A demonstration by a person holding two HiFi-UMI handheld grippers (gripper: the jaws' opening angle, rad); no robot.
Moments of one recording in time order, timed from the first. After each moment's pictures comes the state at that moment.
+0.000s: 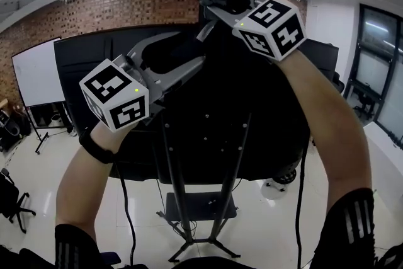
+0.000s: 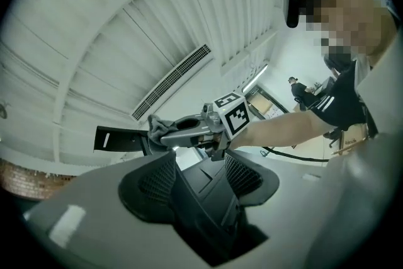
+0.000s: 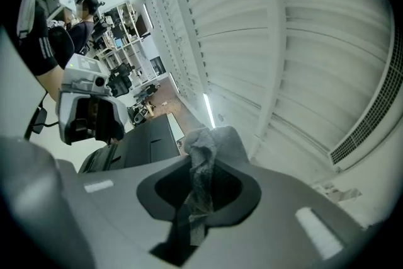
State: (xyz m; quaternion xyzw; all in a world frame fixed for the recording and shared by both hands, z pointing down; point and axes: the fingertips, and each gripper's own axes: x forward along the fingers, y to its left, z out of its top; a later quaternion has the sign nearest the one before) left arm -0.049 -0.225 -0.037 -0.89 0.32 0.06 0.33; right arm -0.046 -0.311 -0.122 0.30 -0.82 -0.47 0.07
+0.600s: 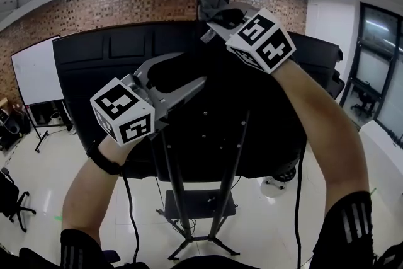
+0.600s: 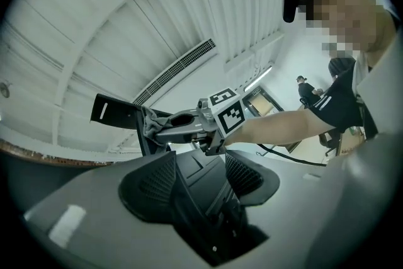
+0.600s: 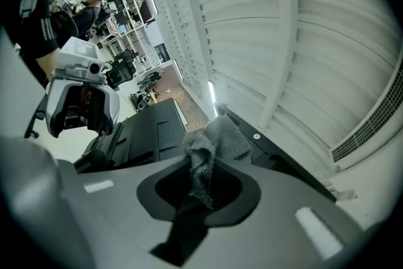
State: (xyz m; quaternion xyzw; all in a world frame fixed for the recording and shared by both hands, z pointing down) left arm -0.042 -0.236 0.003 -0.91 0.31 0.06 0.28; right arm -0.048 -0.336 -0.085 0.32 -0.81 -0.48 0.13
